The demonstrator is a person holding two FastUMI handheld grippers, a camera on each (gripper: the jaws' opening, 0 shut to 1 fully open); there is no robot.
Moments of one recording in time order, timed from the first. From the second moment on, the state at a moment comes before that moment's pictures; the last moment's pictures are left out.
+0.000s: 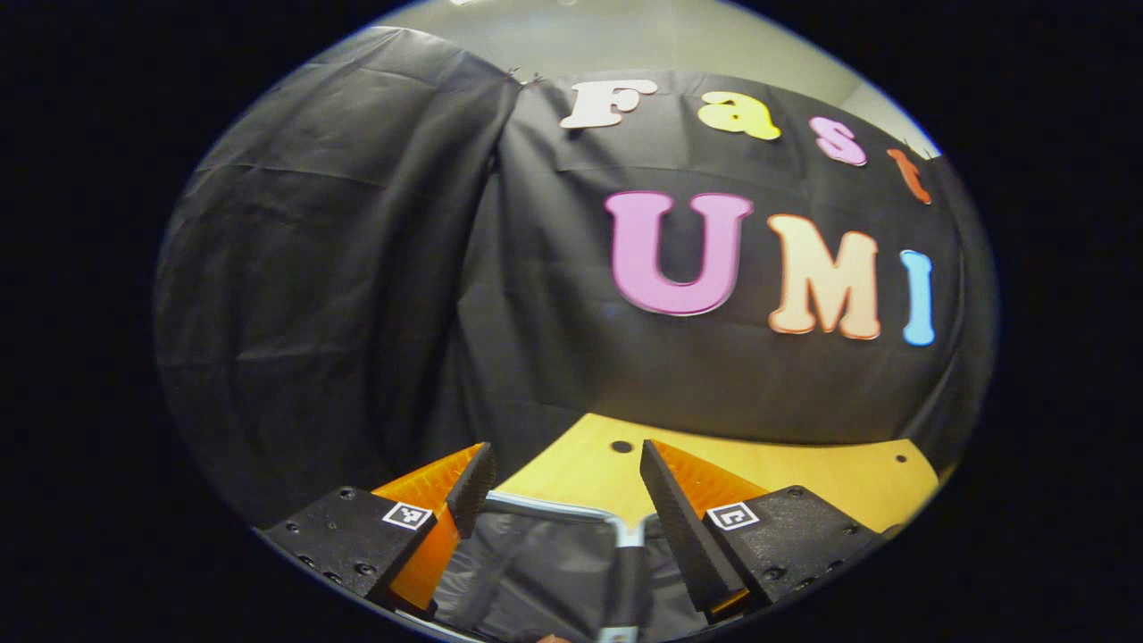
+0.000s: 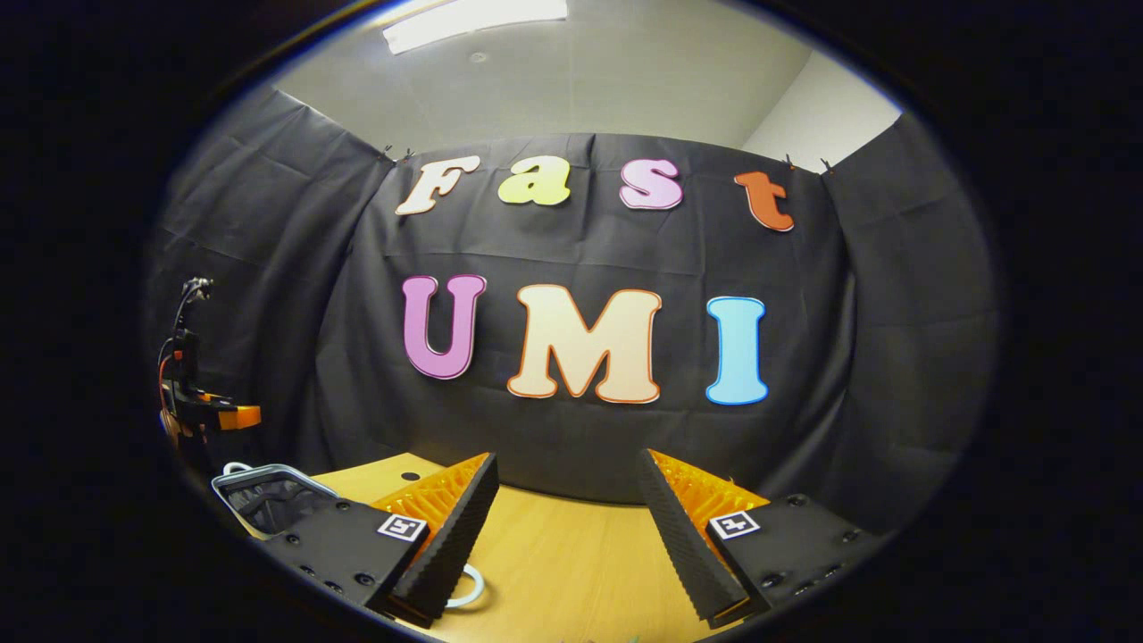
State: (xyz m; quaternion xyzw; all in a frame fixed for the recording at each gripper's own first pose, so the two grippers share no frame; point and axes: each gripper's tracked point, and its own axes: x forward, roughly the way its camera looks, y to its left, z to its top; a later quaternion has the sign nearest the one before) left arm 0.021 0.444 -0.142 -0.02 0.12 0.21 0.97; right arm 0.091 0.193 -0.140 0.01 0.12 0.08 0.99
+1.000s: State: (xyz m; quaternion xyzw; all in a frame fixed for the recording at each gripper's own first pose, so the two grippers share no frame) left arm 0.044 0.109 -0.204 -0.02 0.18 0.00 0.98; right arm 0.074 0.063 -0.162 0.02 0.13 0.07 0.99
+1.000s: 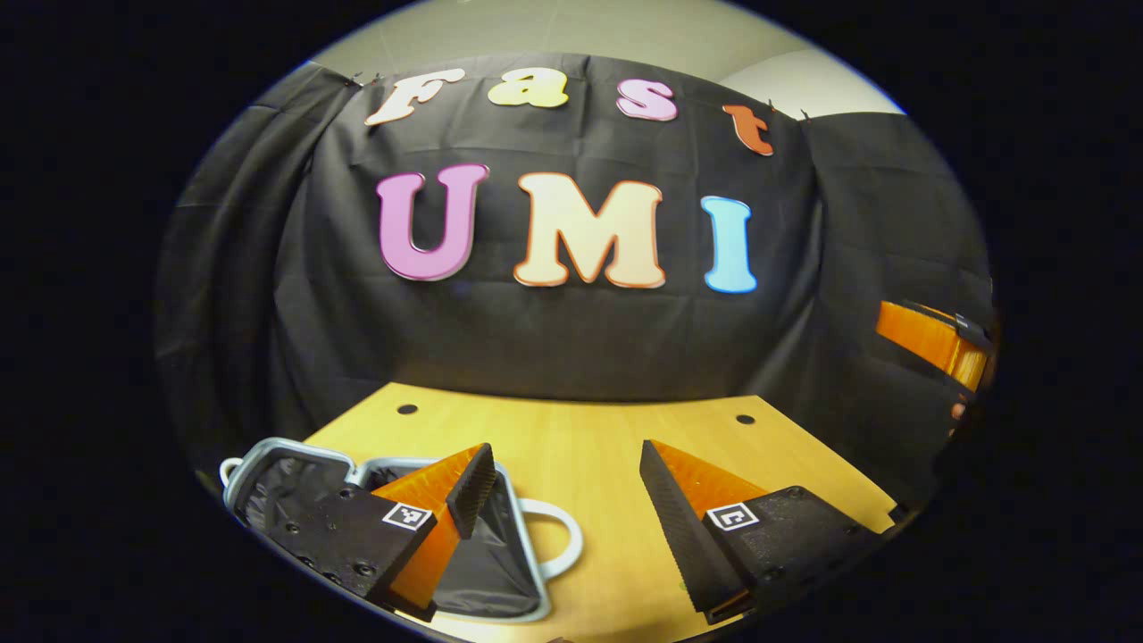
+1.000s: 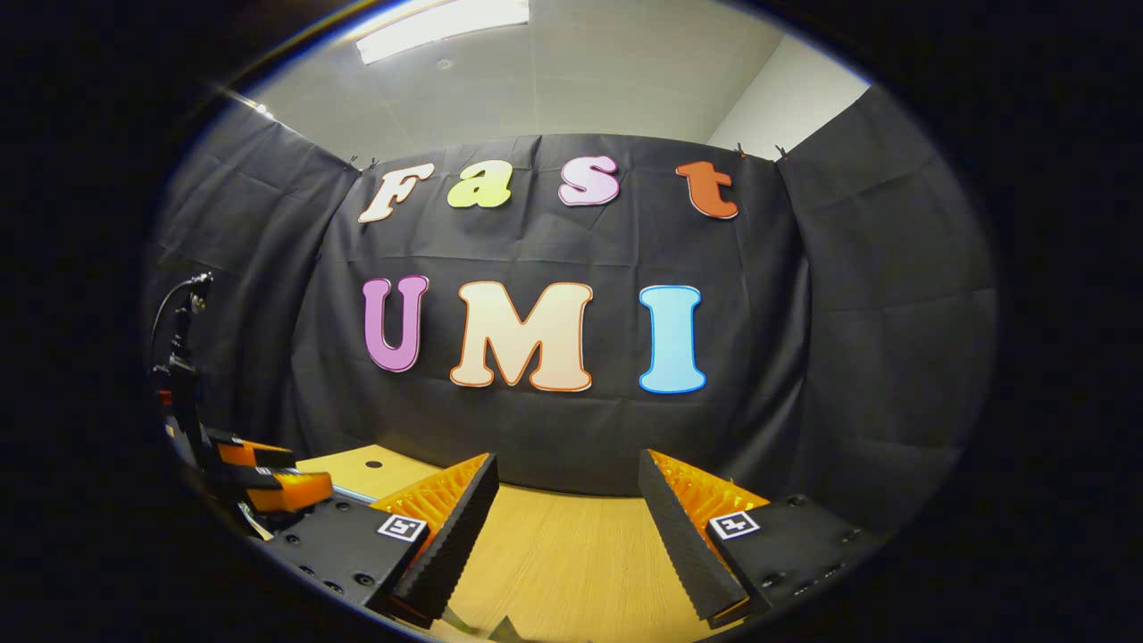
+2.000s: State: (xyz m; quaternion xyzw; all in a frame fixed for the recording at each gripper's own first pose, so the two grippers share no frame) left arm -0.005 -0.012 -0.366 -0.06 0.31 -0.11 0.94; right arm 0.024 0.038 -0.214 -0.03 0.18 0.08 0.98
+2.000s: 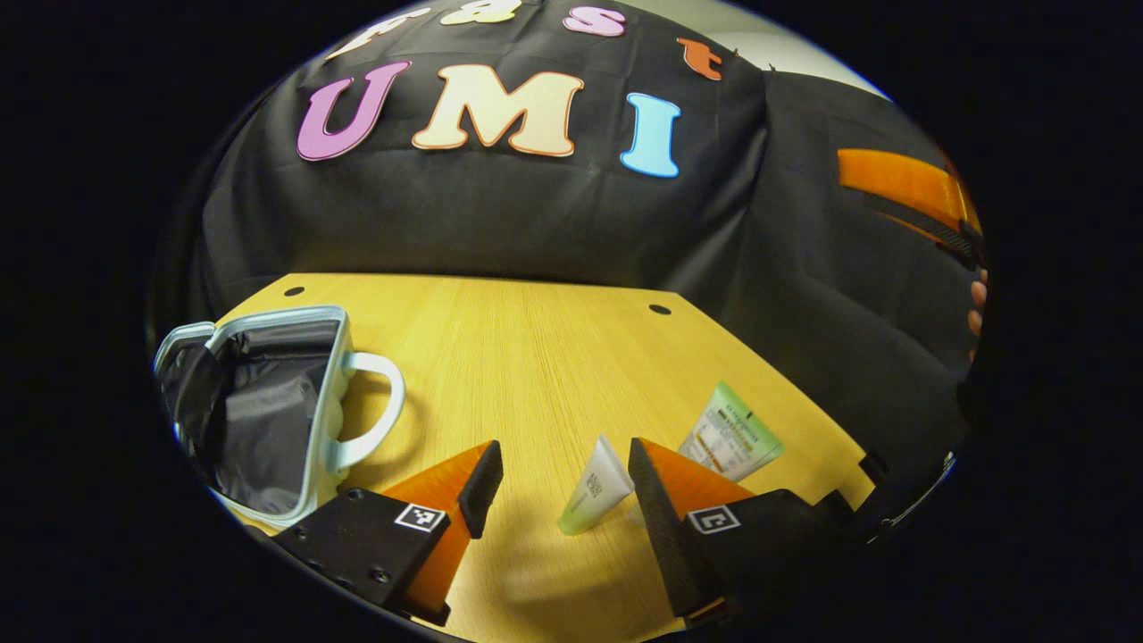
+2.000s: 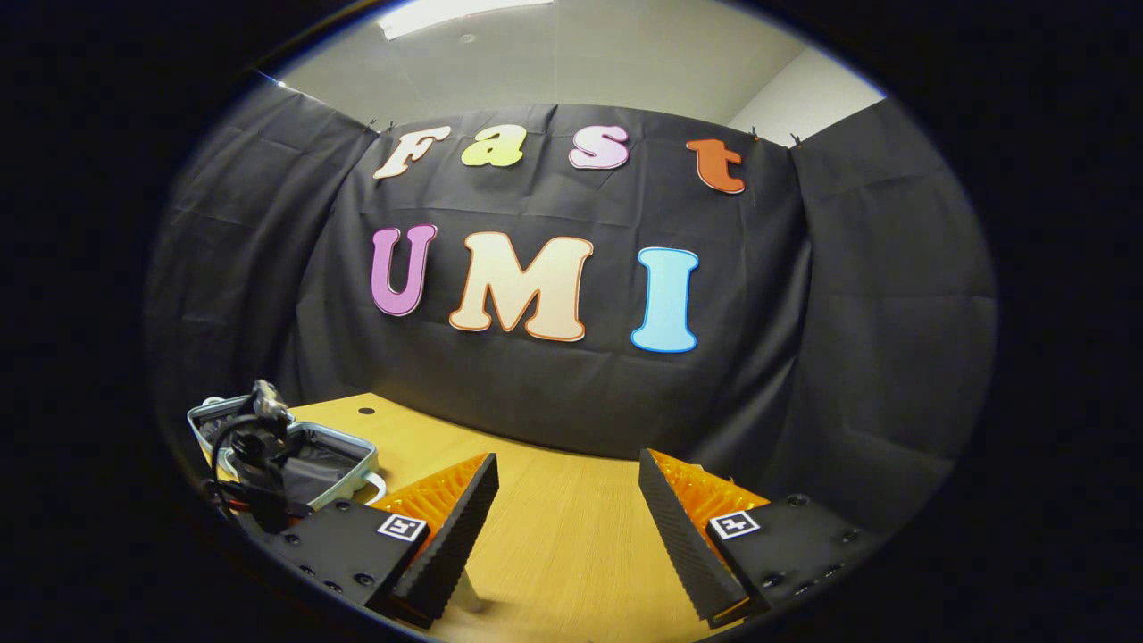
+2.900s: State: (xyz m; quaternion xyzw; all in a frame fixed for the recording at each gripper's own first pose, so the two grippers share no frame) left arm 0.003 -0.010 -0.365 -0.06 0.33 -0.12 0.93; right arm -0.024 0.078 -0.284 -0.02 0.24 0.13 0.96
